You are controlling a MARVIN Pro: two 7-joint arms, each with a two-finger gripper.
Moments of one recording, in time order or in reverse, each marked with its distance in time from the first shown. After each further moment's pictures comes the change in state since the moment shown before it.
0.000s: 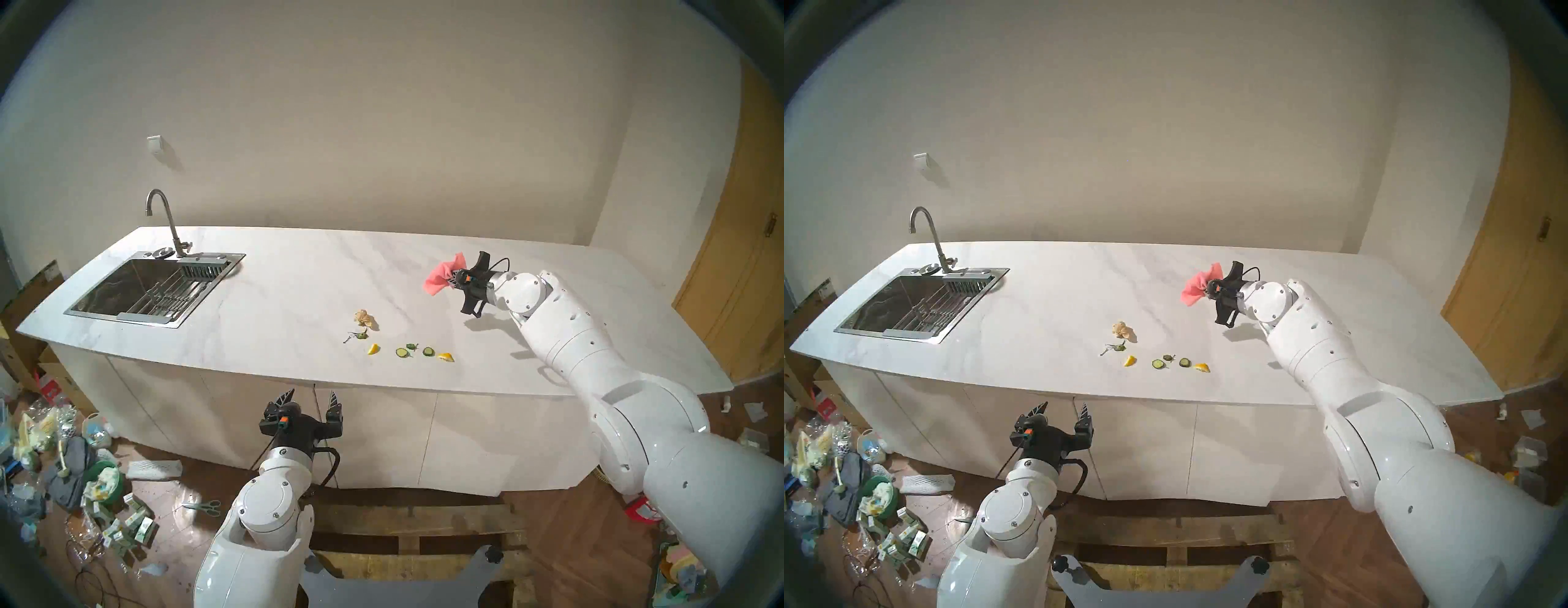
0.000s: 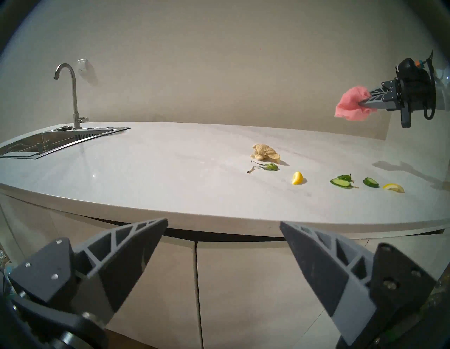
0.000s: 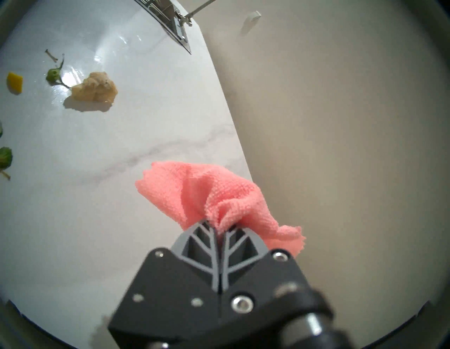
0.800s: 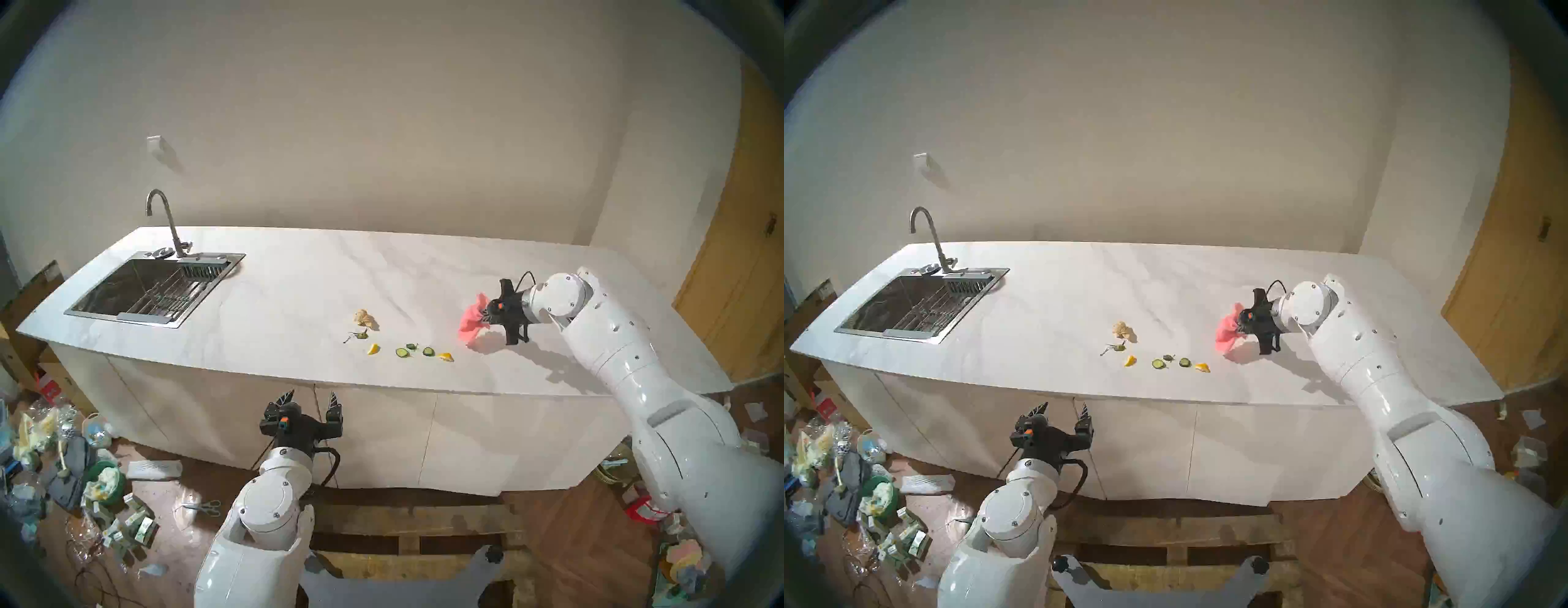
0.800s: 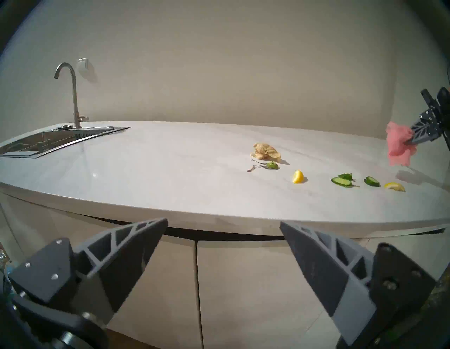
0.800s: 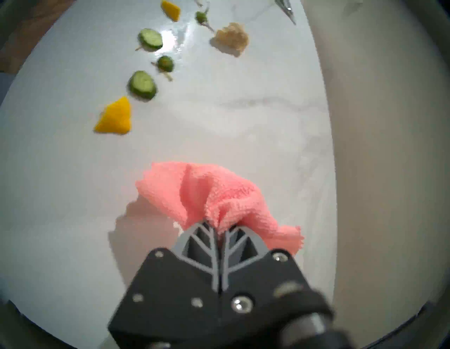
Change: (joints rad) left arm -0.003 0.000 0.001 0.004 0.000 0.000 0.002; right arm -0.115 0.199 -0.043 -0.275 -0.028 0.056 0.465
